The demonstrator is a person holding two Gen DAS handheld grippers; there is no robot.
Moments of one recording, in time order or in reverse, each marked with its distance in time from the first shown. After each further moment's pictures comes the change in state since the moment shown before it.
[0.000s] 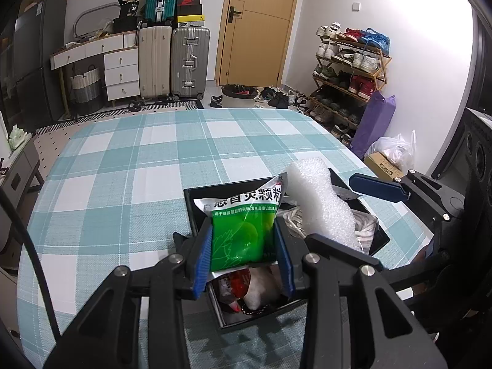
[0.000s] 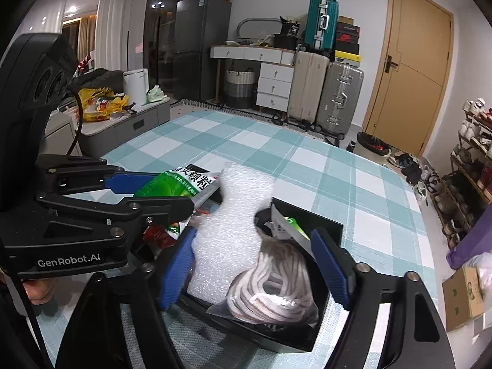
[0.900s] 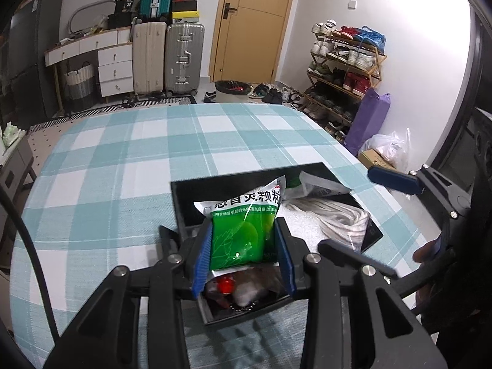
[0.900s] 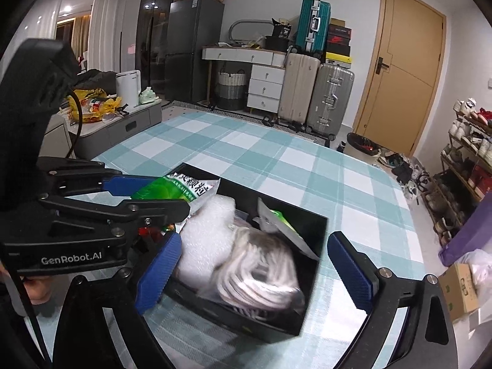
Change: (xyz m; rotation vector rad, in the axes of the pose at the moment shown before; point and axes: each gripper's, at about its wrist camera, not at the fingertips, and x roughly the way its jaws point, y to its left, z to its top) left arm 0.005 -0.006 -0.005 -0.003 0.021 -0.031; right arm -0.015 -0.005 -0.008 0.011 -0.006 -0.061
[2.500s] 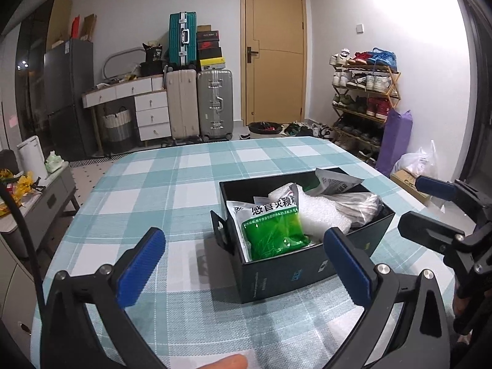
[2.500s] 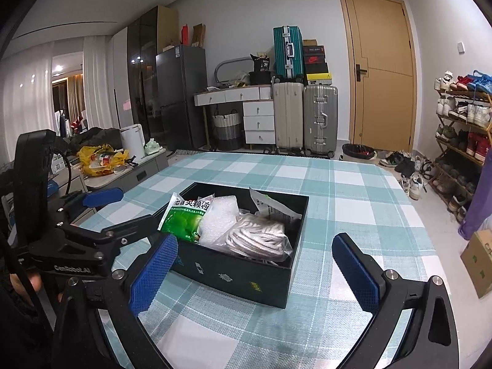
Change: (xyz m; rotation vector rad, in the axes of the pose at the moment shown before) left arm -0.047 -0.003 -0.050 0.059 -0.242 0.205; right arm -0.064 -0.011 -0.053 0.184 -0.202 0.073
